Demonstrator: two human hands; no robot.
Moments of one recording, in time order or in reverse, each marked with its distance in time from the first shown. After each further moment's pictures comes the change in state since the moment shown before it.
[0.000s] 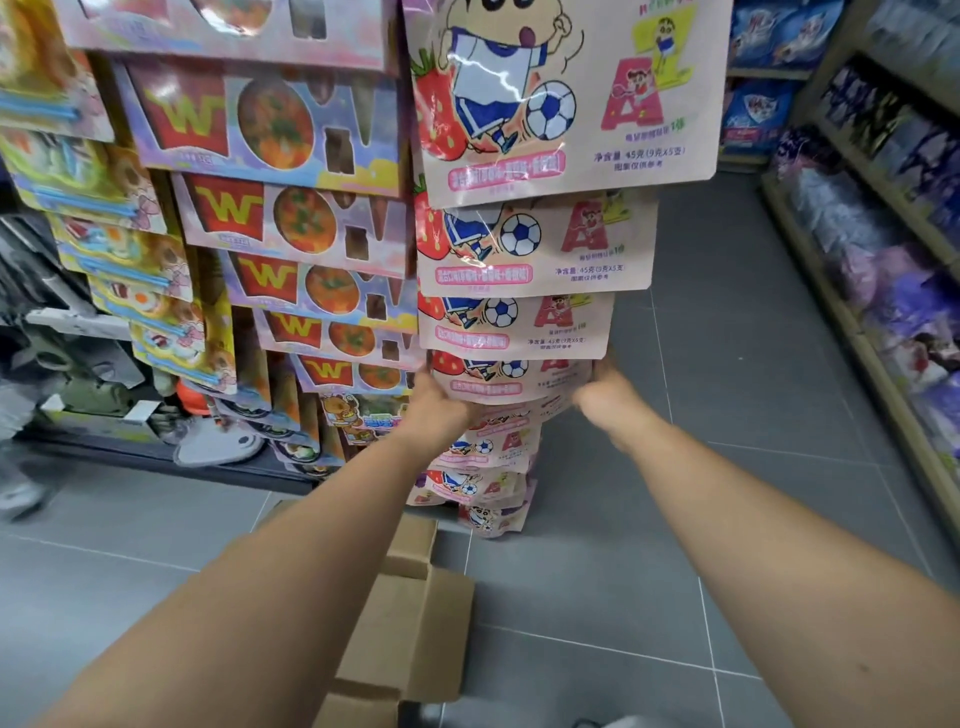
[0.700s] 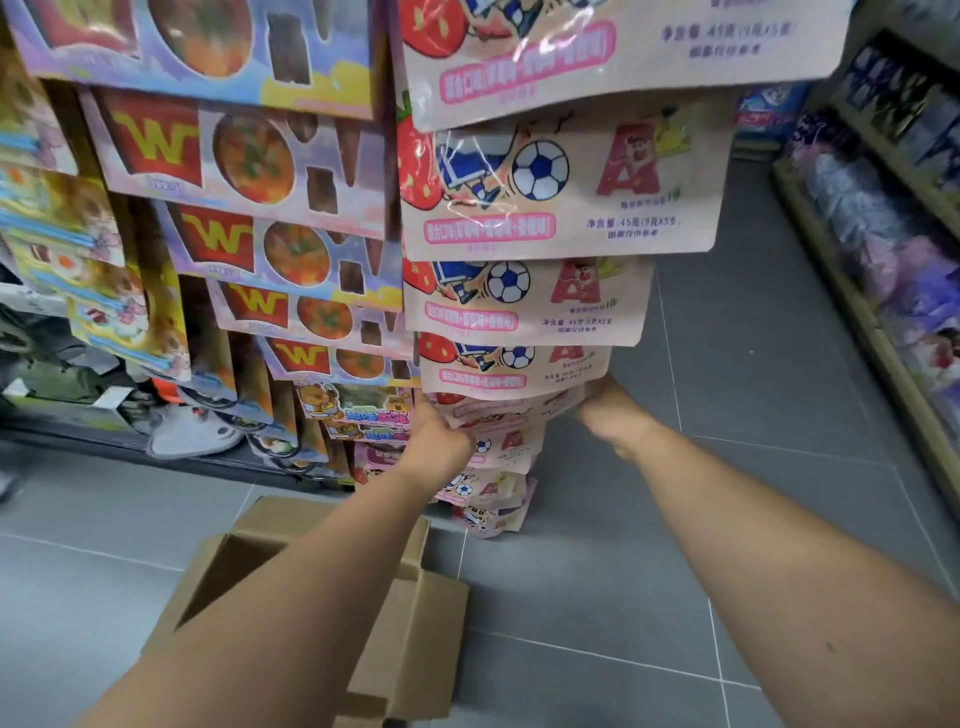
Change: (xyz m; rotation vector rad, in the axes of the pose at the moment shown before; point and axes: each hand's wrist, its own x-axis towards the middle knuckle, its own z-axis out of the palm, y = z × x) left_hand 0.058 -0.072 0.027 -0.036 -0.014 -0.064; right_hand 0.058 0.070 0.019 -0.108 -0.088 0.065
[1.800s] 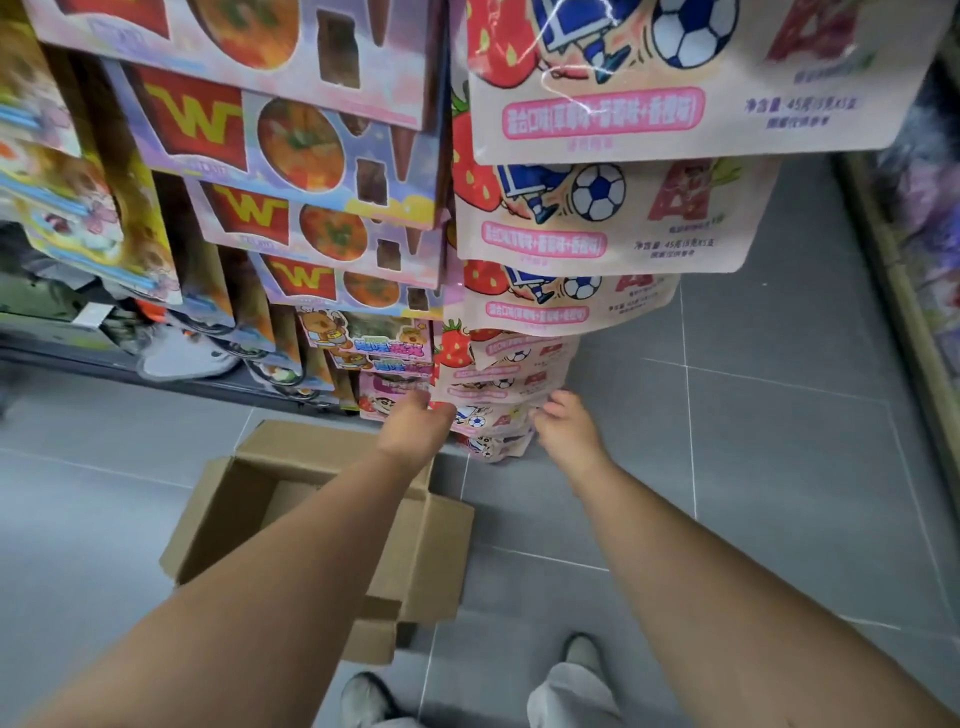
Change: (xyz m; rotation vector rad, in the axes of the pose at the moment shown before) left_hand 0.020 -0.071 -0.025 0.193 0.063 -0.182; right_hand -0.029 0.050 0.100 0.210 0.108 0.331
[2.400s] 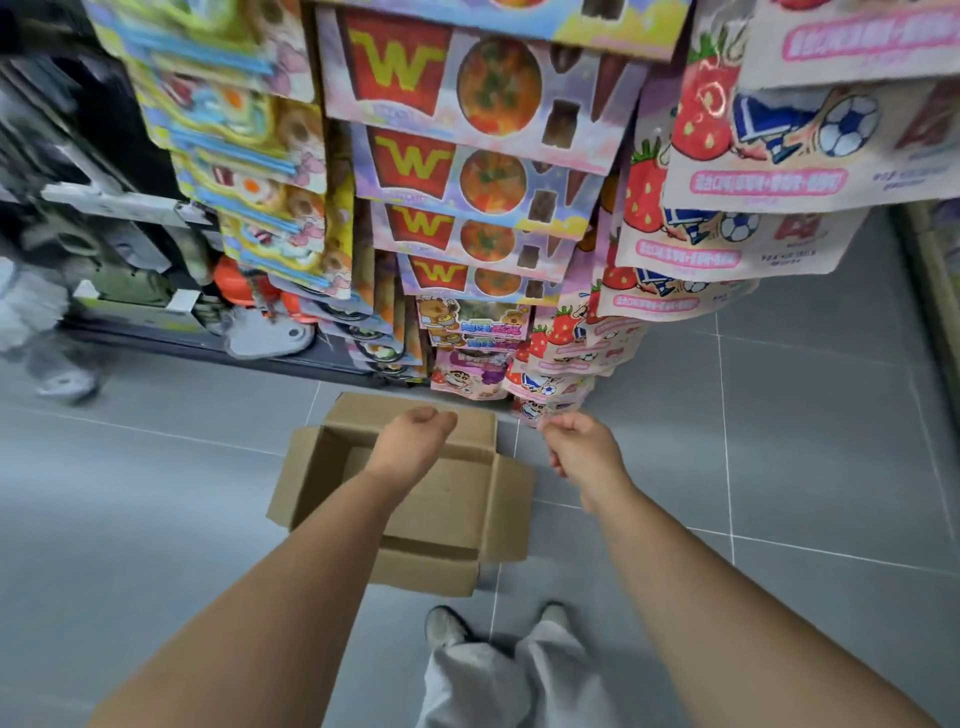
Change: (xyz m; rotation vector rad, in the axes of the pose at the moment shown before) left_hand -0.078 -0.048 -0.146 0.030 -0.091 -0.072; right_hand -0.124 -0.038 0.089 0.040 0.012 0.128
